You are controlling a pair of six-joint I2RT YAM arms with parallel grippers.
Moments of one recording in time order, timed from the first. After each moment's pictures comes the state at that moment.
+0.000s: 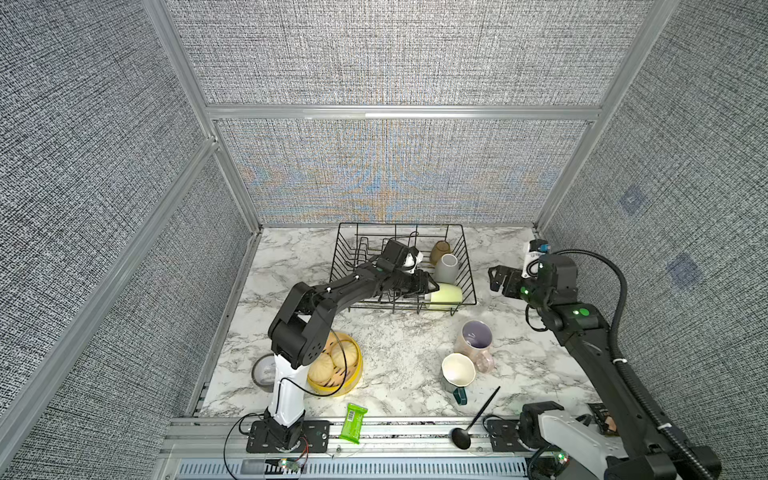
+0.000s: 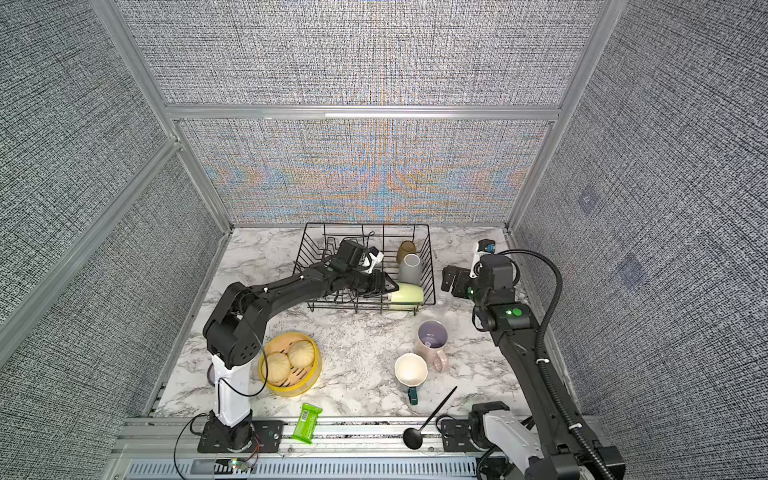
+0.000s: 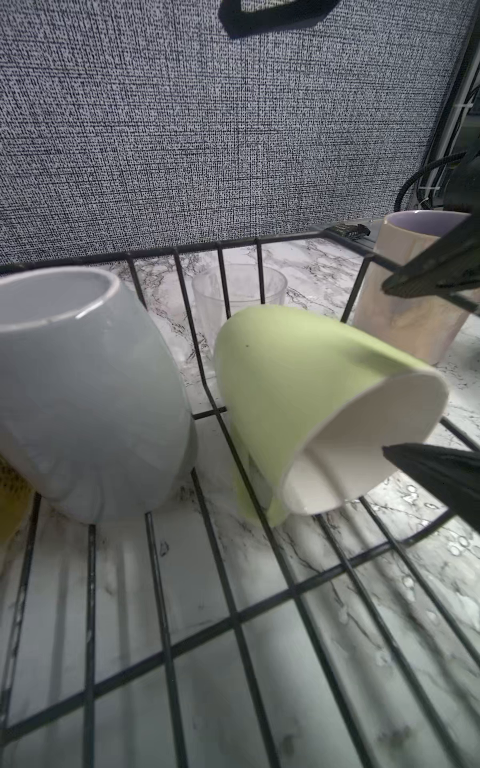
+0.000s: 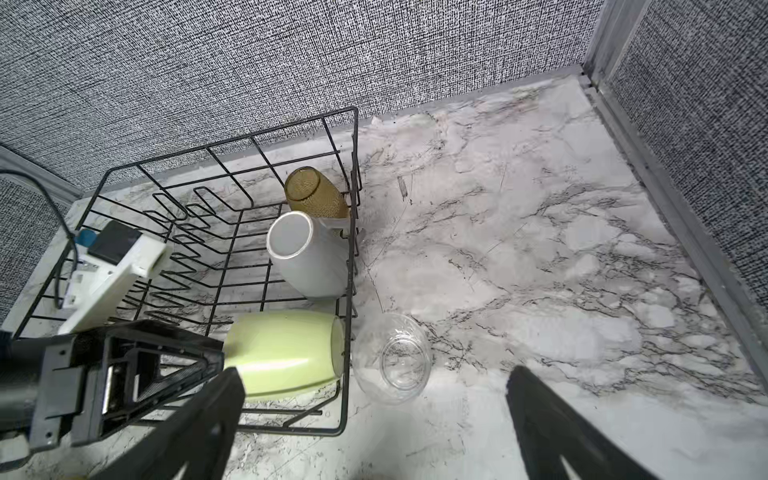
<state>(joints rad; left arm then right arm) -0.68 2.03 1.46 -0.21 0.62 -0.68 0.11 1.01 0.93 -0.47 -0.03 0.28</state>
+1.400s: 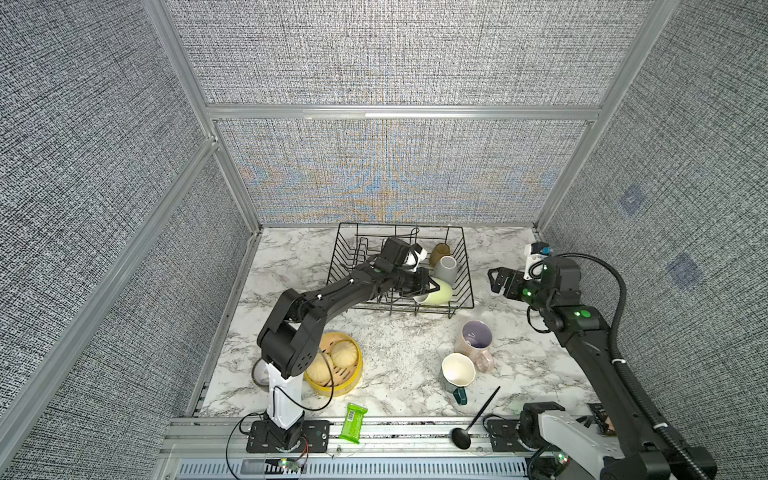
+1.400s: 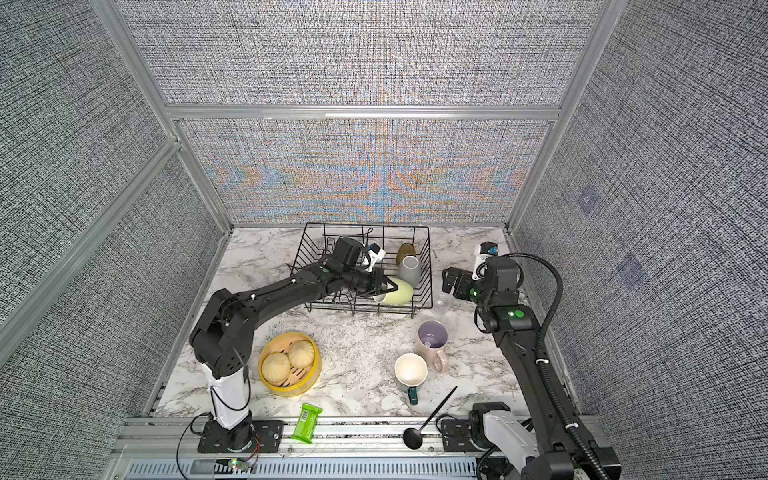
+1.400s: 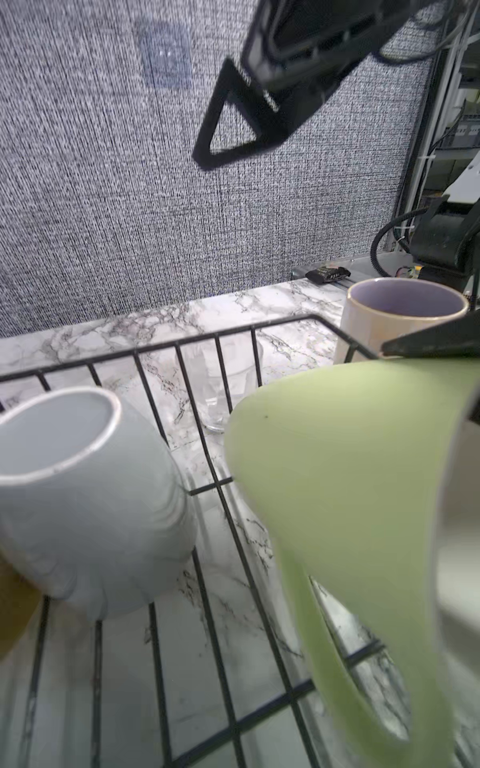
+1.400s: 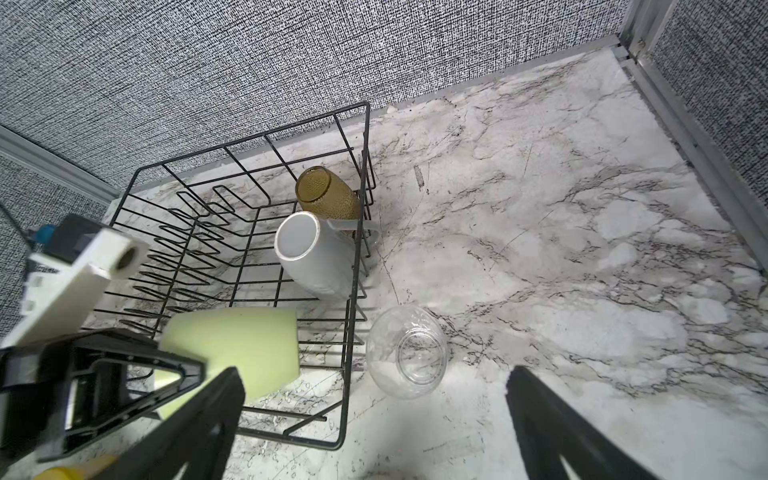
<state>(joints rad) -0.69 1.88 1.42 -0.21 0.67 -0.71 0.06 1.01 0.91 -0.45 -0.15 0.31</state>
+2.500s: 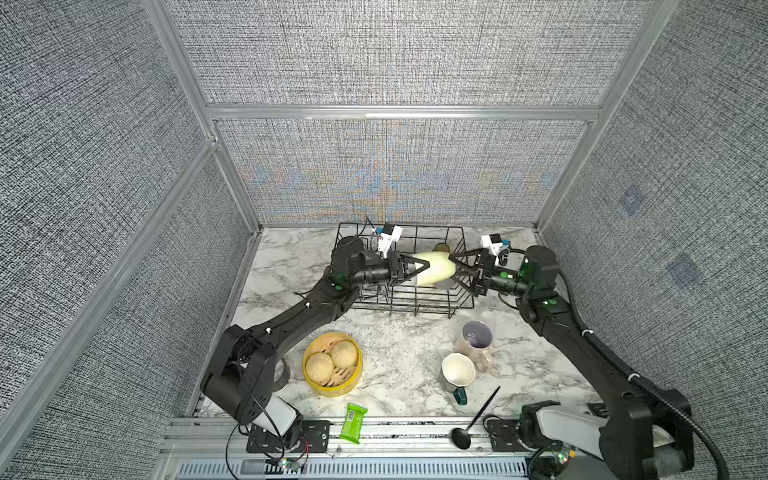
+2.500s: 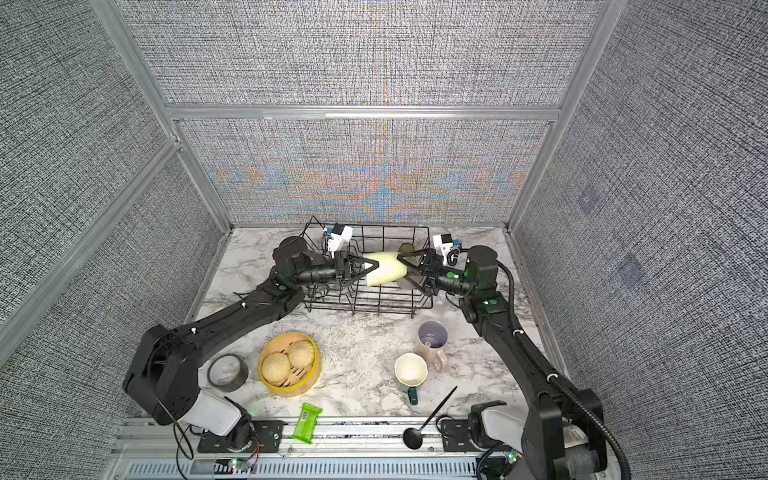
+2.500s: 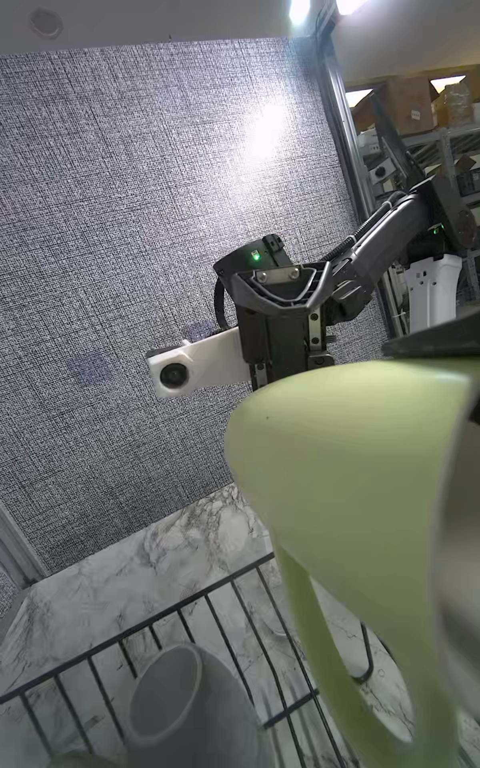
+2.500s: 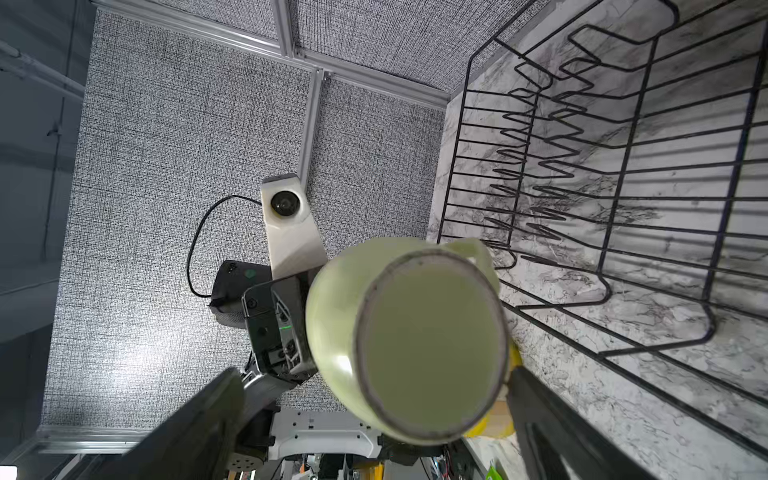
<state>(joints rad) -0.60 1.53 1.06 0.48 0.90 -1.16 0.19 1.20 0.85 0.19 -0.94 1.18</state>
